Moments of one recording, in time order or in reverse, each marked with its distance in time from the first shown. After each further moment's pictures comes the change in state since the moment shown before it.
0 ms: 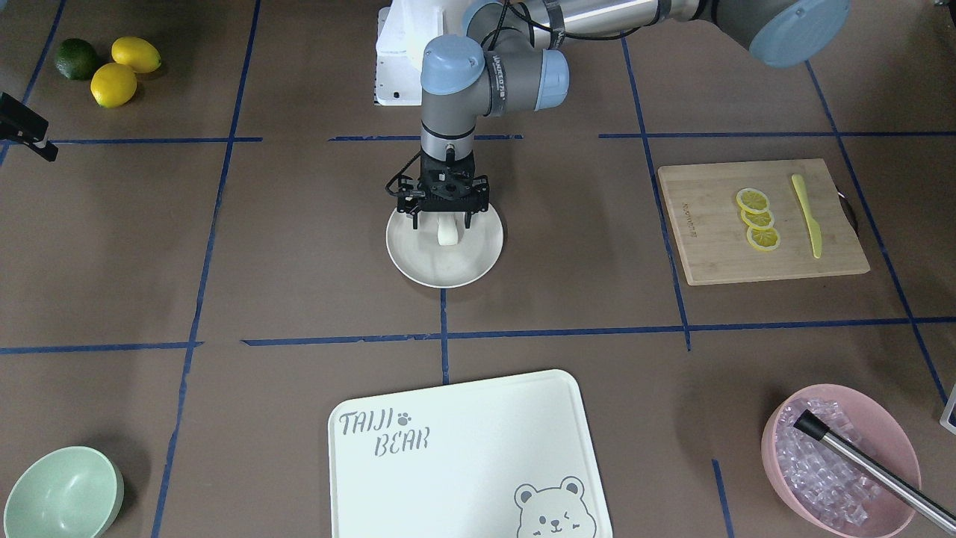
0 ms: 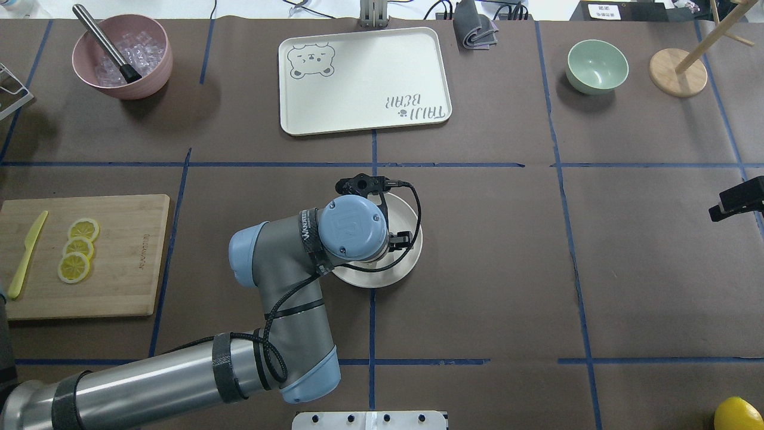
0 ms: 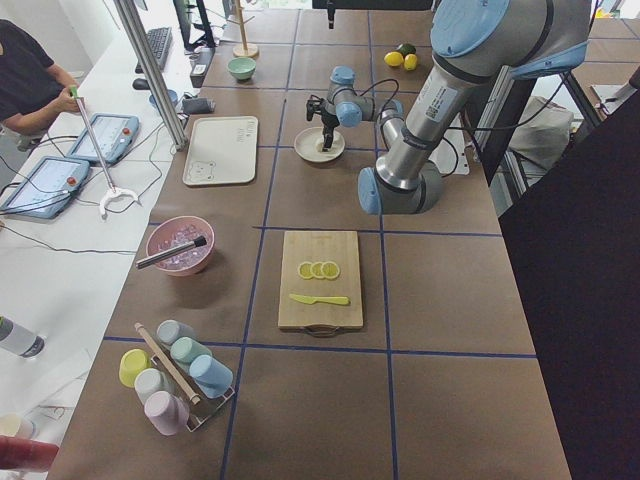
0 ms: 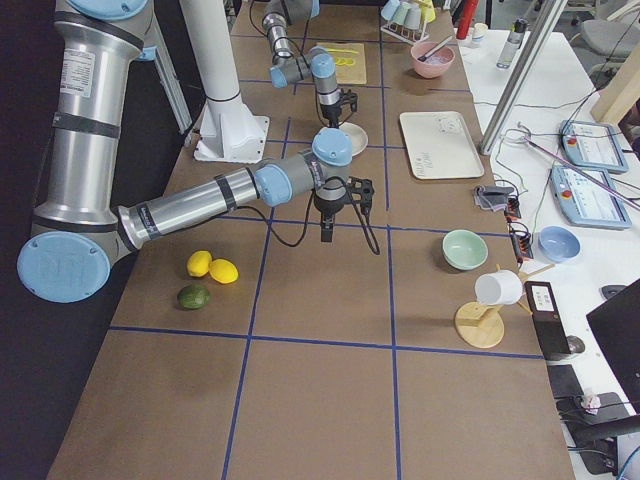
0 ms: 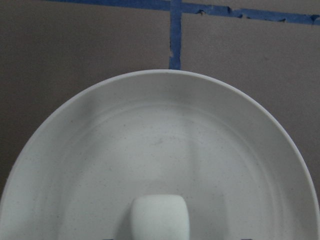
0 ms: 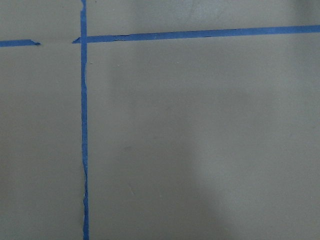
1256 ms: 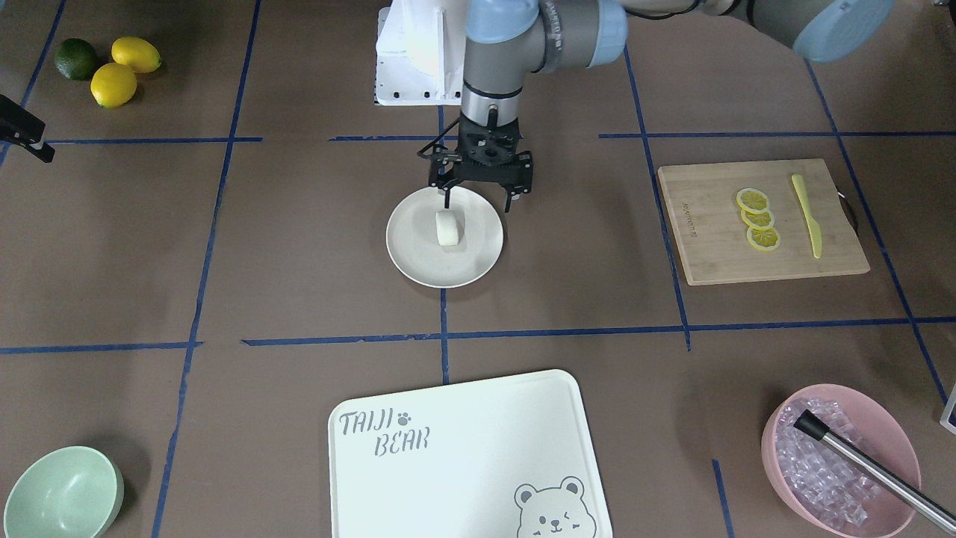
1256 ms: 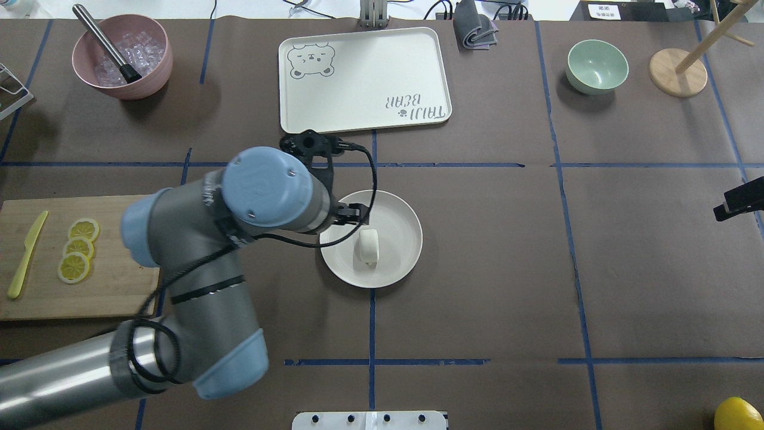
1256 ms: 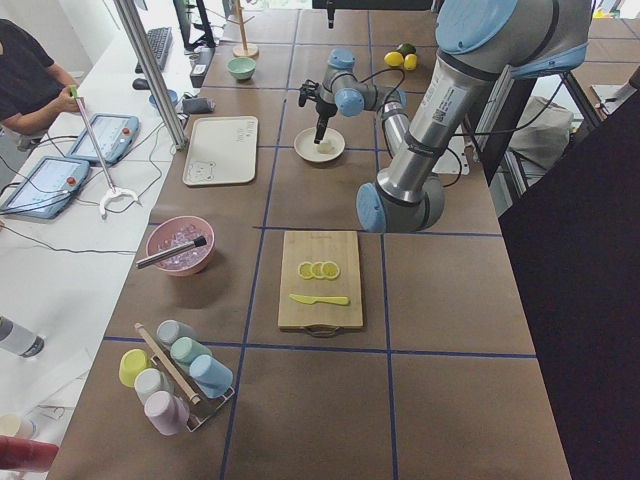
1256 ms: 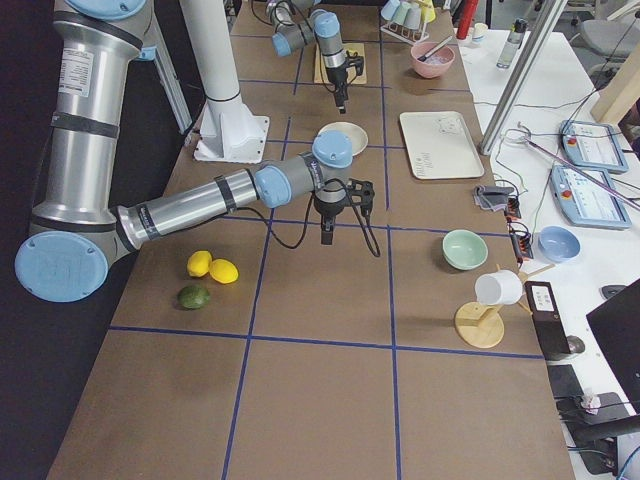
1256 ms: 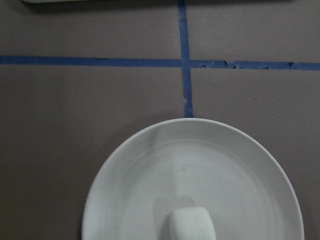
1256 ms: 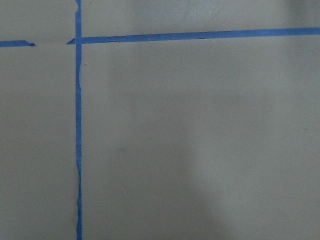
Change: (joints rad) left arm -0.124 0.181 -0.387 0.194 -0.064 0.226; right arm 0.020 -0.011 -0.007 -0.001 -0.003 -0.038
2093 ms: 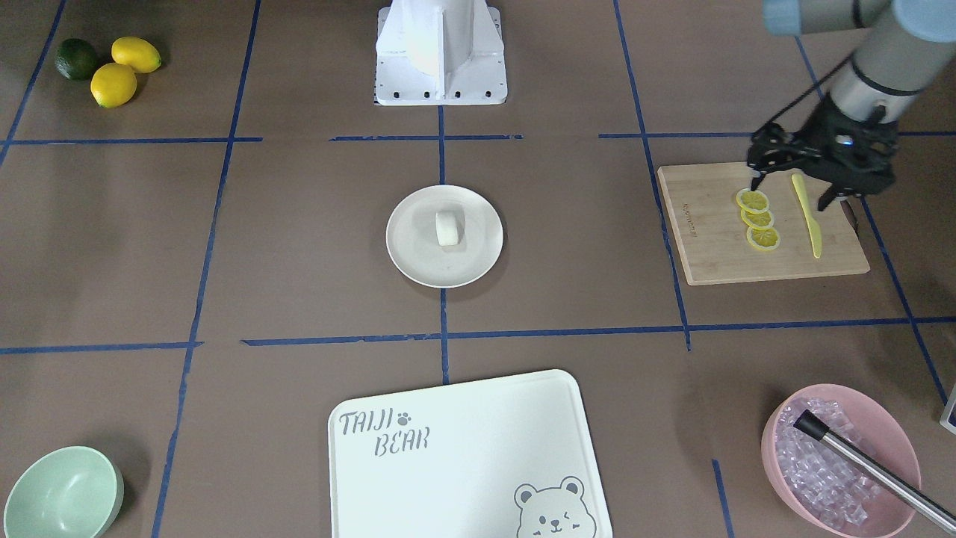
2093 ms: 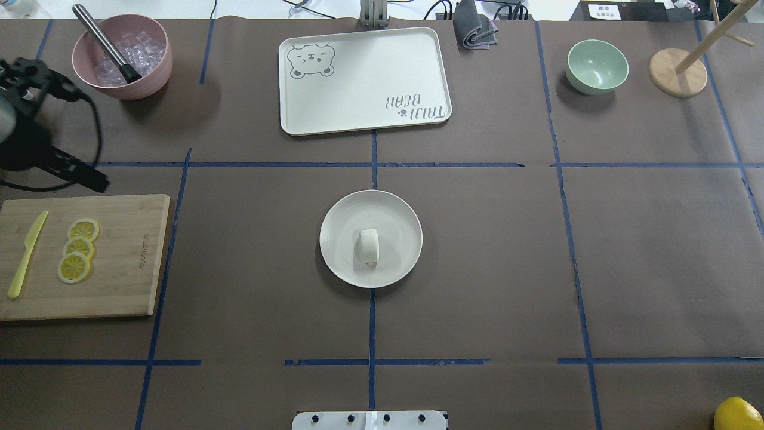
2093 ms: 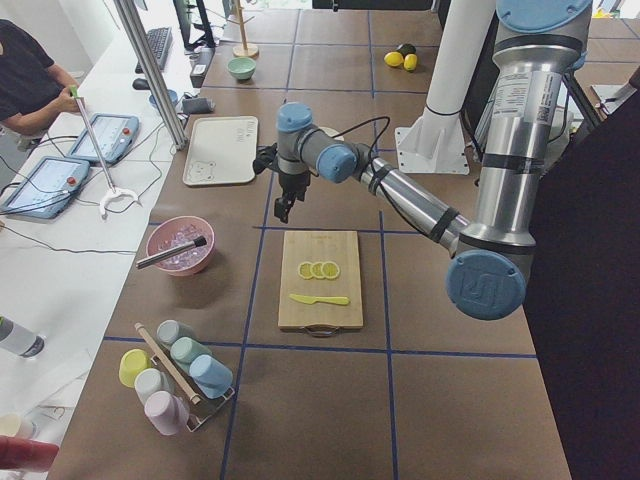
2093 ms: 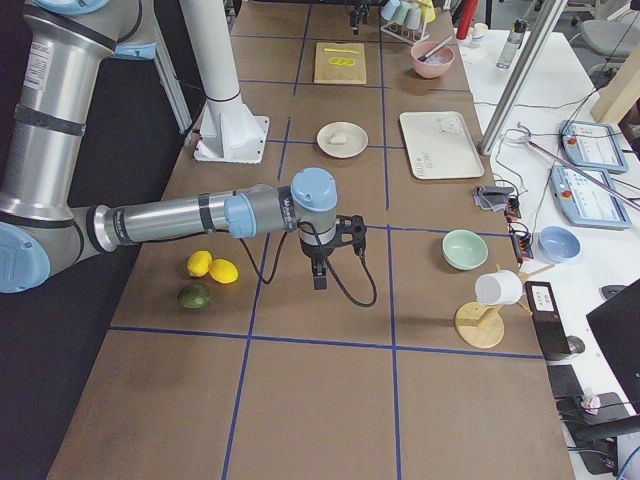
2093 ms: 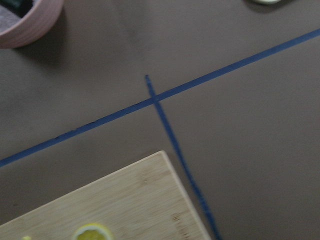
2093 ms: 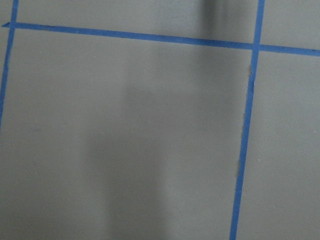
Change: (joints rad) left arm -0.652 0.558 -0.097 0.004 -0.539 0.993; right arm 0.232 -0.122 -0.066 -0.015 0.004 -0.421
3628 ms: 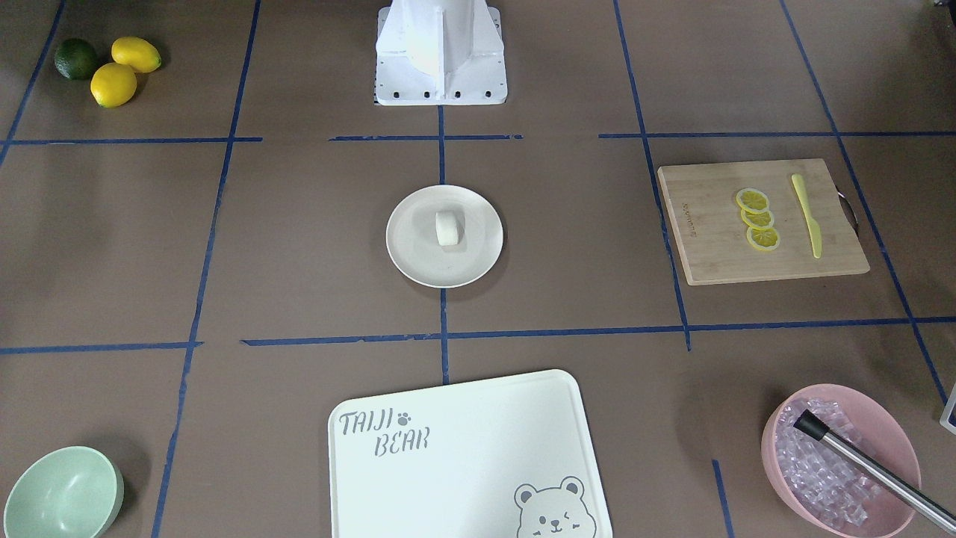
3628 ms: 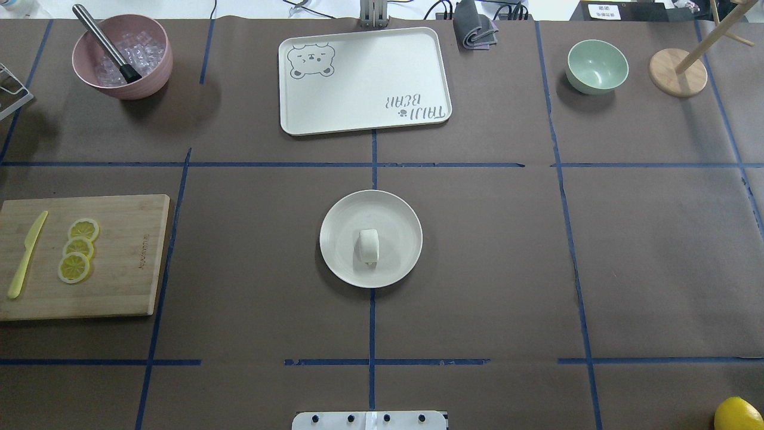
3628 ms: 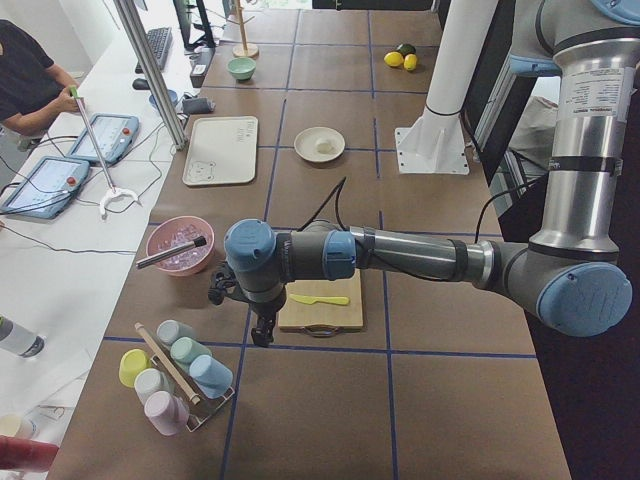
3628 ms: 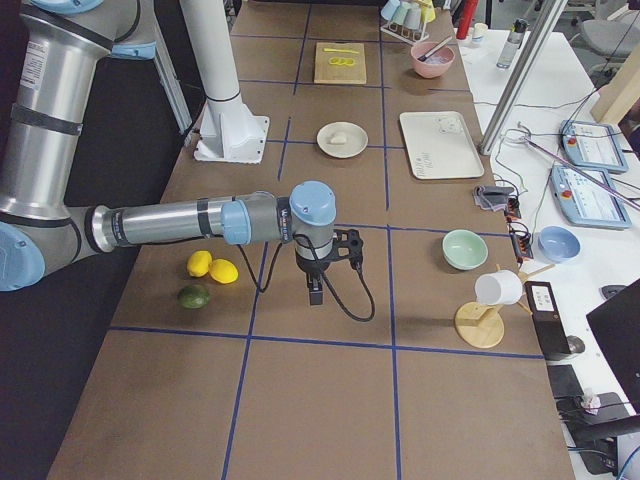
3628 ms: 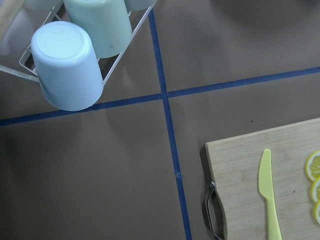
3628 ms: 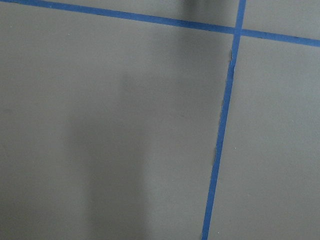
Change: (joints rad) left arm -0.466 0.057 0.281 0.139 -0.147 0.384; right arm 0.011 0.011 -0.026 -0.060 -0.029 -0.086
